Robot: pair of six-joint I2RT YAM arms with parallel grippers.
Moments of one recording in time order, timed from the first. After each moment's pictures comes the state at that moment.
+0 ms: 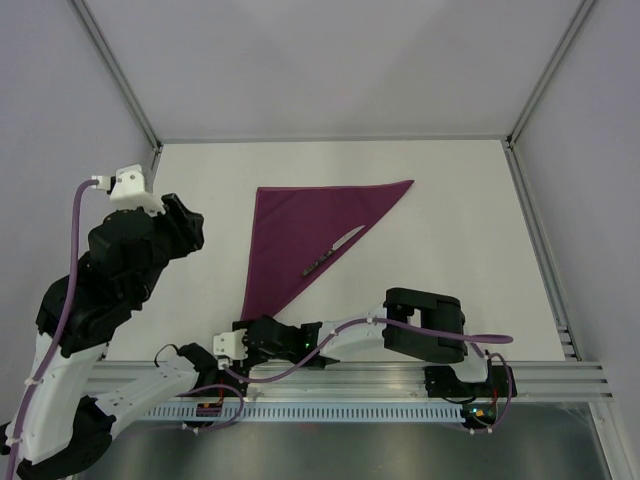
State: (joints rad) left arm -0.62 0.82 1.51 -1.08 -0.58 -0.46; right arm 1.45 2.06 1.16 0.37 0.13 -0.44
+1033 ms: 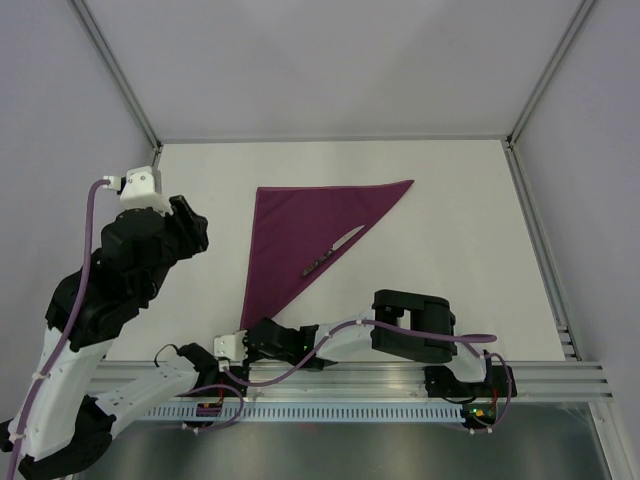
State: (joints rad) left arm -0.62 0.83 1.47 -1.08 -0.58 -0.47; right arm 1.45 2.12 1.15 0.47 0.19 -0.51
